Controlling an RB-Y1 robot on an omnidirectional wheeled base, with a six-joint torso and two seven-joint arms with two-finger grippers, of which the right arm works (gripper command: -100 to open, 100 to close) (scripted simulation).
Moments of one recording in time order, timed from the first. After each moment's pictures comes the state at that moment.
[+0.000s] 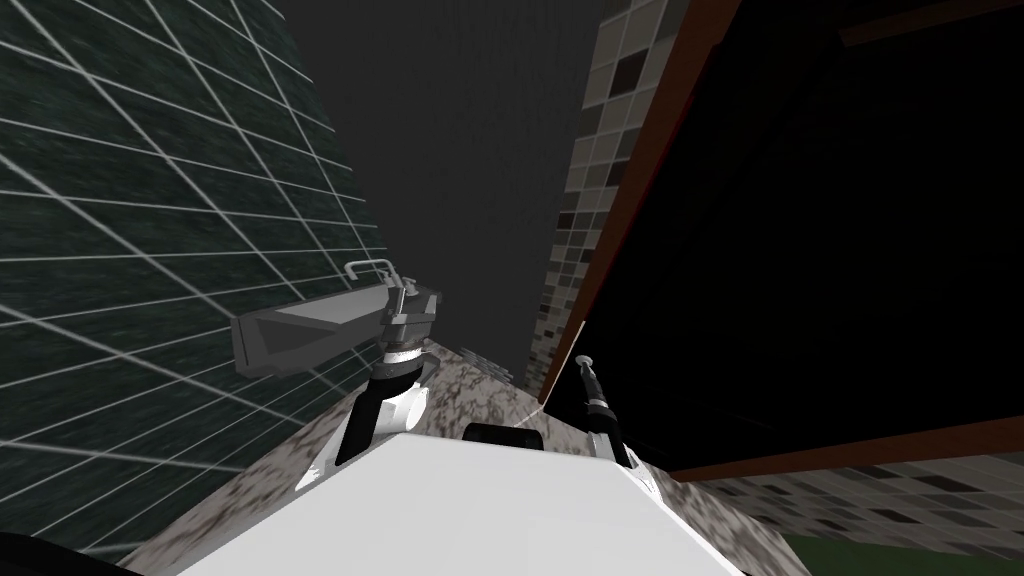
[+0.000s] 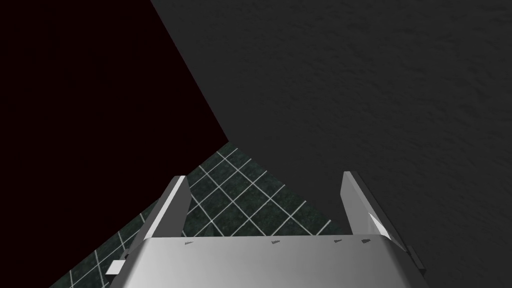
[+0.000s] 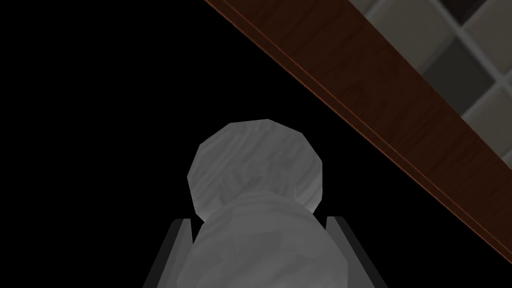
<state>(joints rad) -0.04 -0.25 -0.17 -0.63 -0.12 -0.85 0.52</state>
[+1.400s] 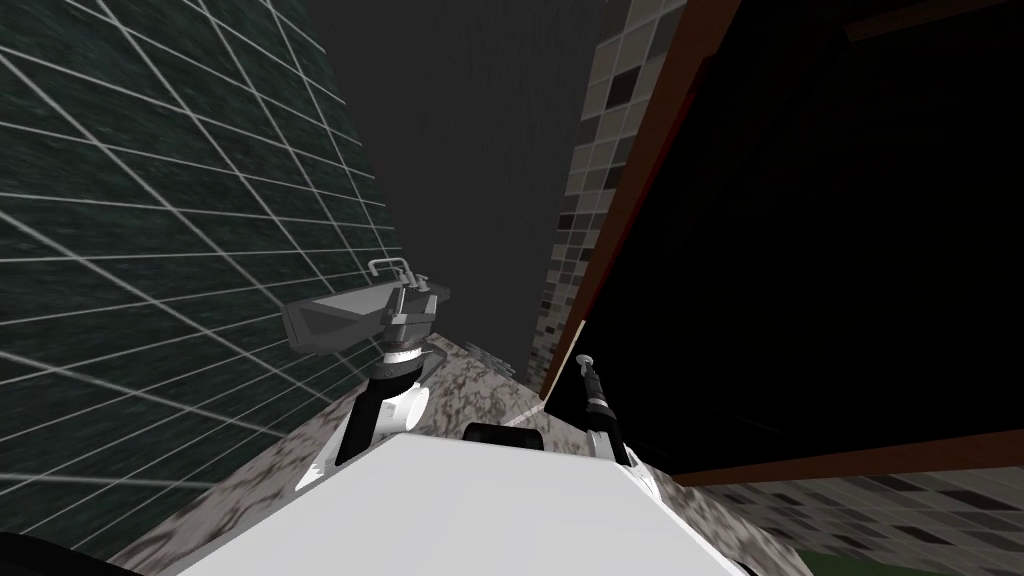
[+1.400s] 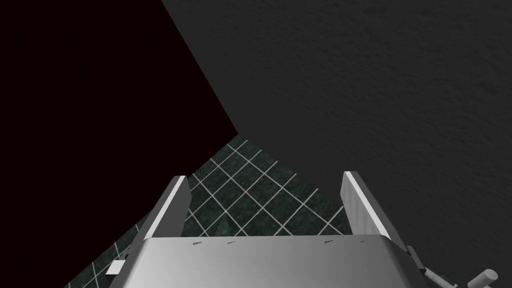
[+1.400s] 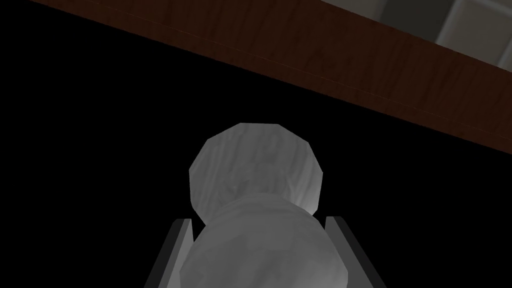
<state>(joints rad) -0.05 -0.26 -0.12 -0.63 -0.21 -0.85 0.19</state>
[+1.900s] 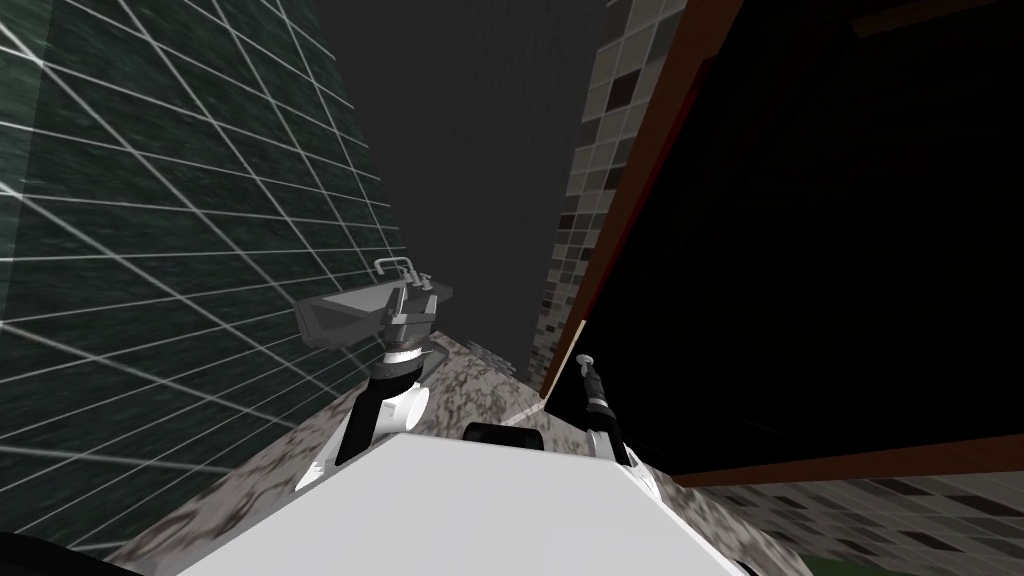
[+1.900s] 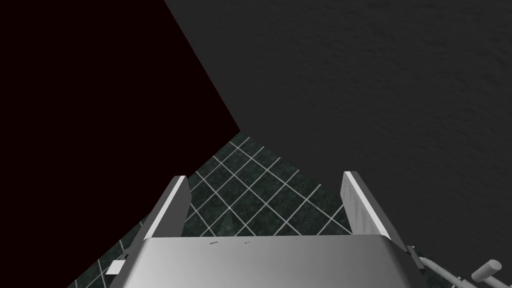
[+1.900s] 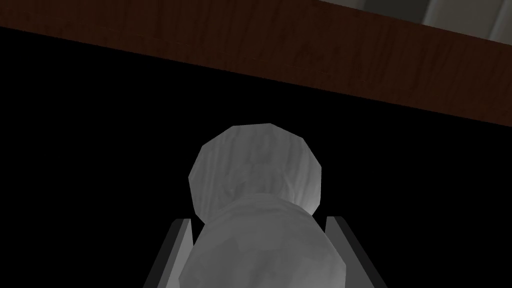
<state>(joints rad) -0.04 -0.26 -0.10 -0.63 -0.23 -0.85 0.09</state>
